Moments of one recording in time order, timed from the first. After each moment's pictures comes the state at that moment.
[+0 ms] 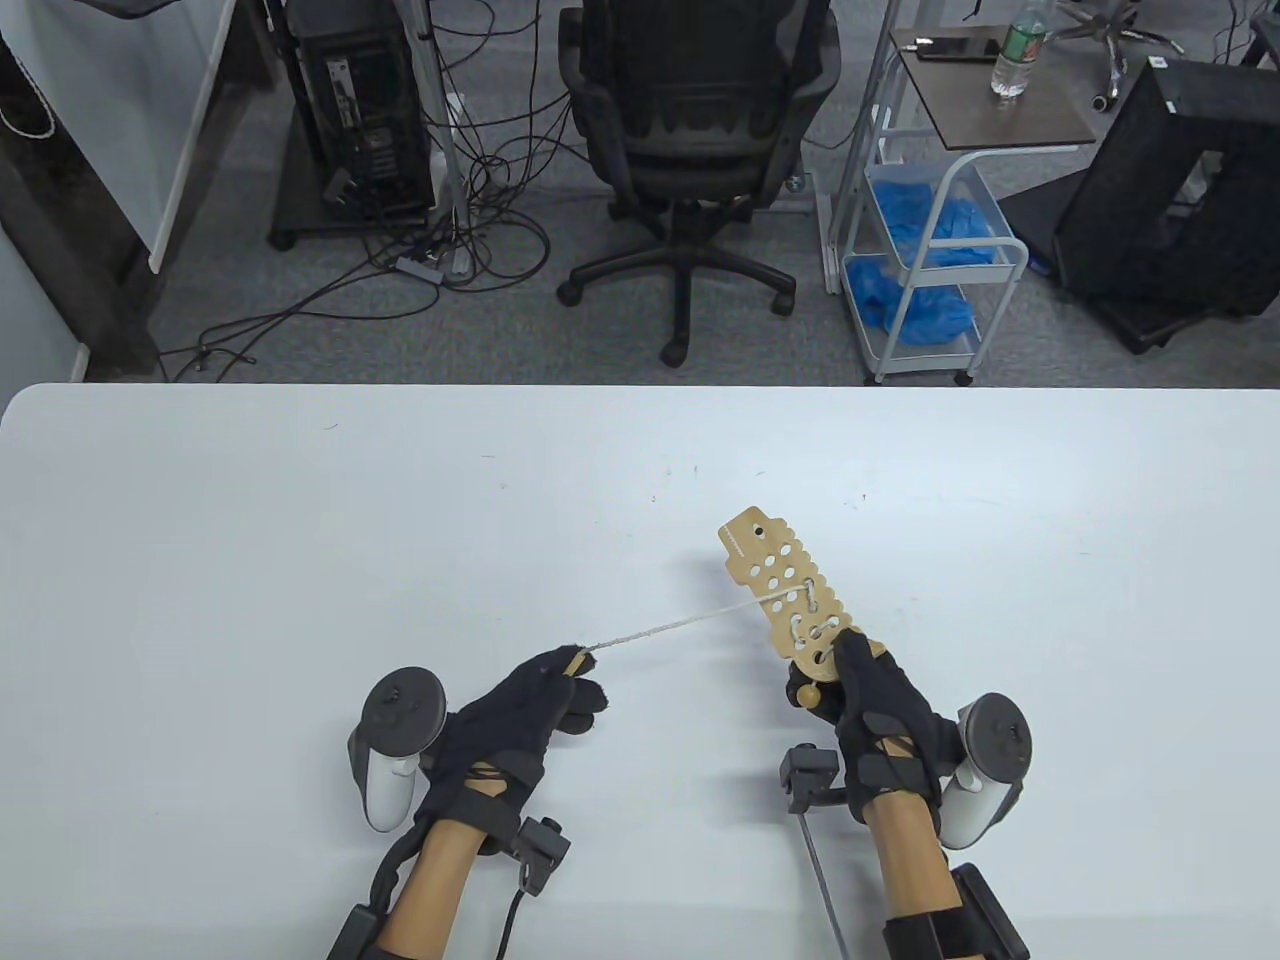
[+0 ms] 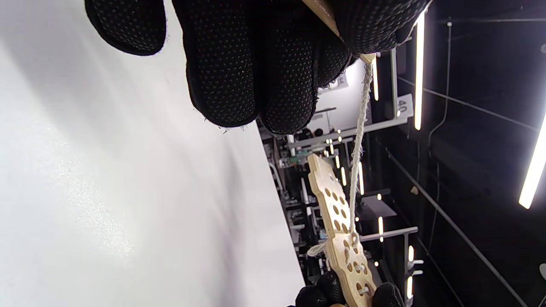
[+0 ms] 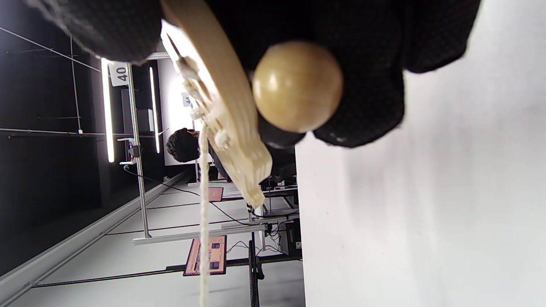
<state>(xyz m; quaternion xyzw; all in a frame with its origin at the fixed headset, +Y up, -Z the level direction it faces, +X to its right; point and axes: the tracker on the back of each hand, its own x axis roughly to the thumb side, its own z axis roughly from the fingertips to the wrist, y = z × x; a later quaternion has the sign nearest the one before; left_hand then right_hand) -0.184 -0.732 -0.258 -0.09 -0.05 0.59 0.80 0.198 -0.744 -0.252 -0.17 -0.08 0.64 0.74</state>
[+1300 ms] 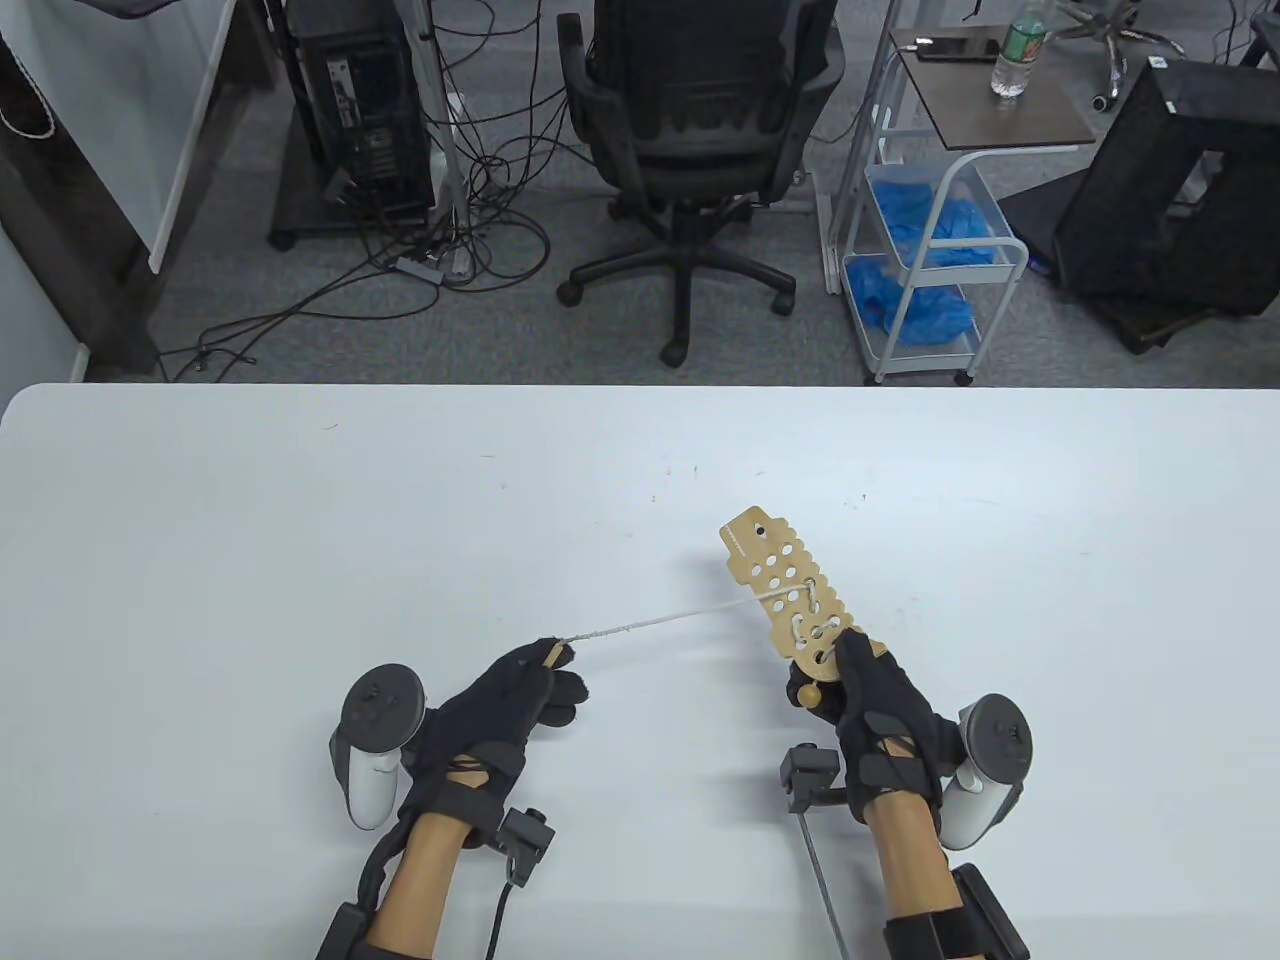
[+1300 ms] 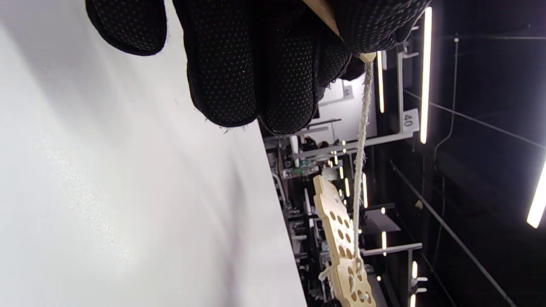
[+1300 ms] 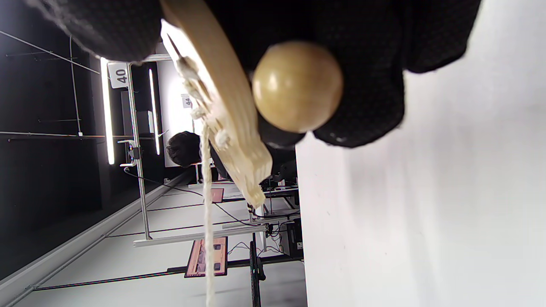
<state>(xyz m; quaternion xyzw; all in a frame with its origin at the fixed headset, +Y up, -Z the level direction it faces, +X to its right) -0.198 -0.733 -0.261 -0.09 -0.03 0.60 0.79 0.197 -0.743 -0.251 -0.18 -0.08 0.64 0.75</state>
